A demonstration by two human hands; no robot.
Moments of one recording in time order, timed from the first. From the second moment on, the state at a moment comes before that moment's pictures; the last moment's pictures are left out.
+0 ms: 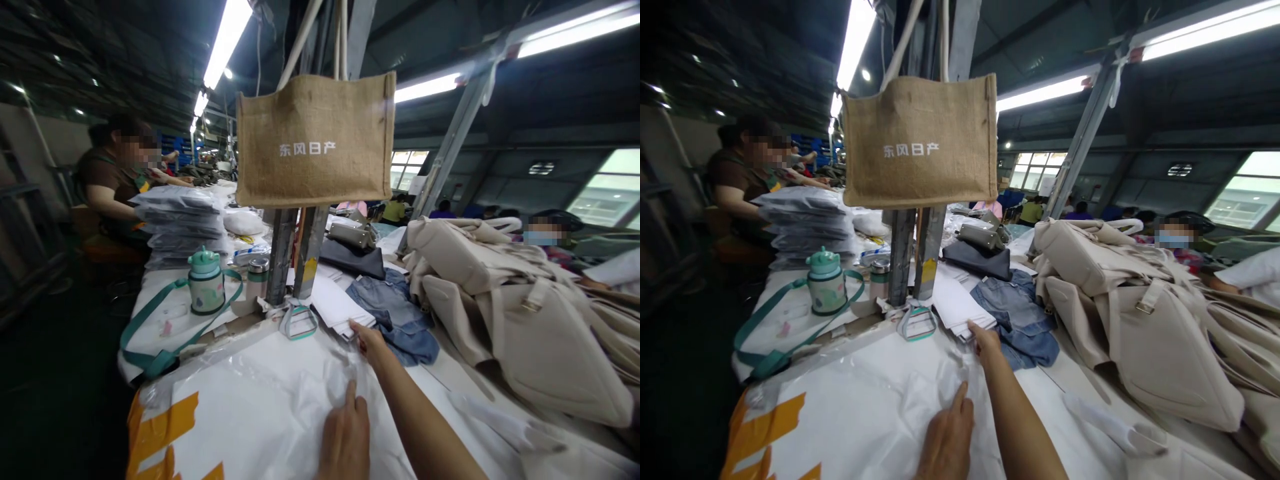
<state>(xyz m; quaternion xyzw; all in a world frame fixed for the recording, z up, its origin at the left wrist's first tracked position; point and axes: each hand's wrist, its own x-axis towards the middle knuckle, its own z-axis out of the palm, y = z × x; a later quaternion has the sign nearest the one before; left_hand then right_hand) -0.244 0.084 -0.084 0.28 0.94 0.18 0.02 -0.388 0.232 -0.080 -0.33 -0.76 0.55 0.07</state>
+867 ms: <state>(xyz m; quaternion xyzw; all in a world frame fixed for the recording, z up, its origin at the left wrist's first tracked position) -0.356 0.094 -0.089 0.30 0.94 0.18 0.02 -0.442 0.253 -0.002 -0.39 -0.68 0.62 0.08</state>
